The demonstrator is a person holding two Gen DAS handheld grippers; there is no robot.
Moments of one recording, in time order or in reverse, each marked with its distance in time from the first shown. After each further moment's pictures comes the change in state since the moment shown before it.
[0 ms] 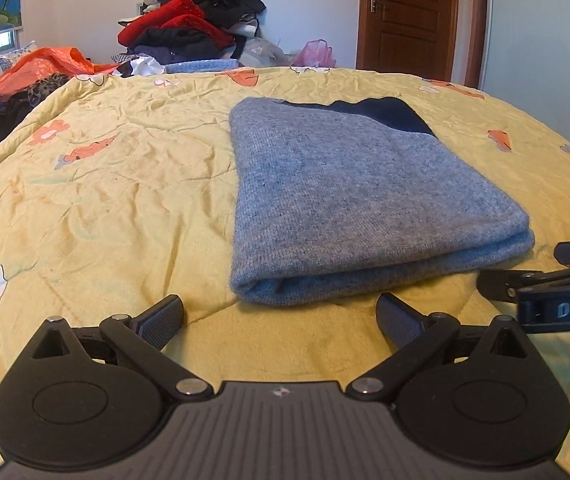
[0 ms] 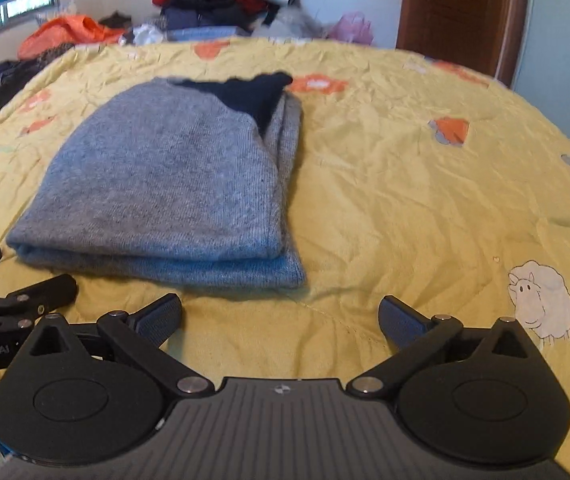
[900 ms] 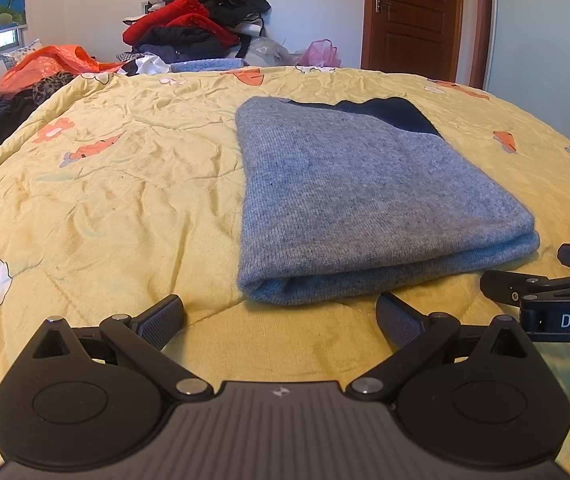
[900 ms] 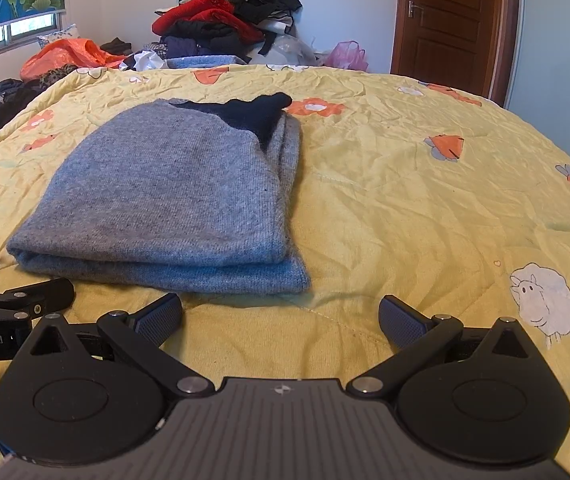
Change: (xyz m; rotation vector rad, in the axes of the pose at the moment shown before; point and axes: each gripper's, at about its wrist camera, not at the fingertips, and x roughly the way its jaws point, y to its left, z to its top) left arm -0.001 0.000 0.000 -0.010 0.001 0.016; right arm -0.003 0.001 -0.009 0.004 -0.063 -0.001
